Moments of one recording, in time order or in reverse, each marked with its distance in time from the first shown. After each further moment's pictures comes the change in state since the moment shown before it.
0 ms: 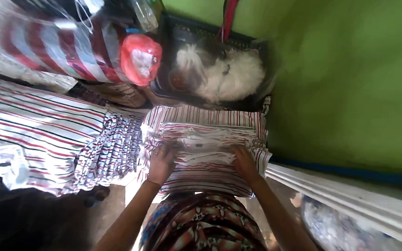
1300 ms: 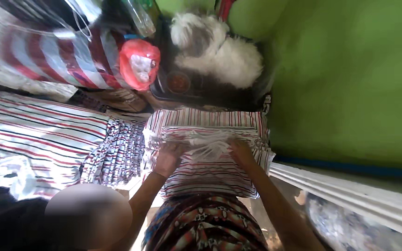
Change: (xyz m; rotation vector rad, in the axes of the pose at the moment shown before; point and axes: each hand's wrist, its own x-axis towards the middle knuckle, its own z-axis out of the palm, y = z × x) left_hand 0.036 -0.005 -0.005 -0.001 -0.213 0.046; right_hand 0.047 0.001 0.000 -0.074 -0.235 0.055
